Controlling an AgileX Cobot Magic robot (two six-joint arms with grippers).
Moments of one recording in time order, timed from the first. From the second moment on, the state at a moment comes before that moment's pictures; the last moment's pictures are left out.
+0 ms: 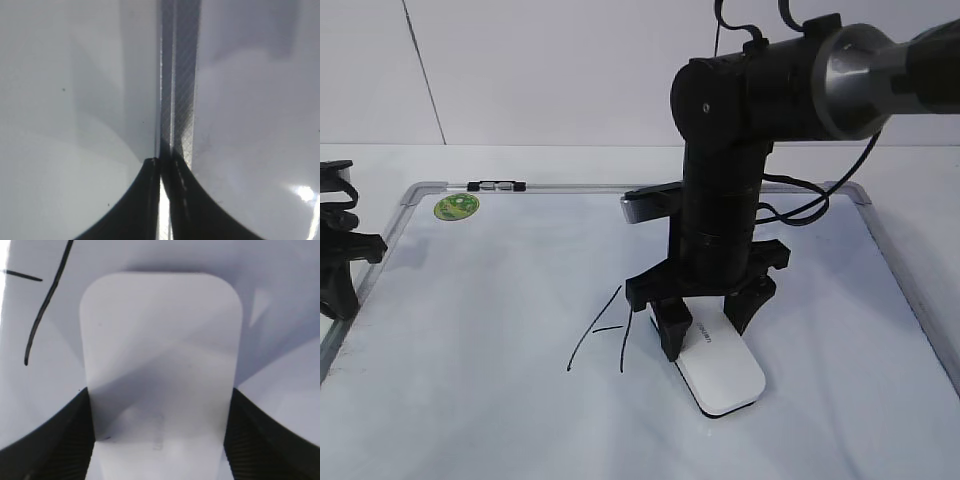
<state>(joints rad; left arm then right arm) -0.03 1.88 -1.13 -0.14 0.84 0.02 0.61 2.06 -1.53 0.06 1.22 0.11</state>
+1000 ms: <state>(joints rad) -0.03 1.88 -1.13 -0.15 0.84 0.02 0.53 2.06 -1.54 0.09 1.22 0.11</state>
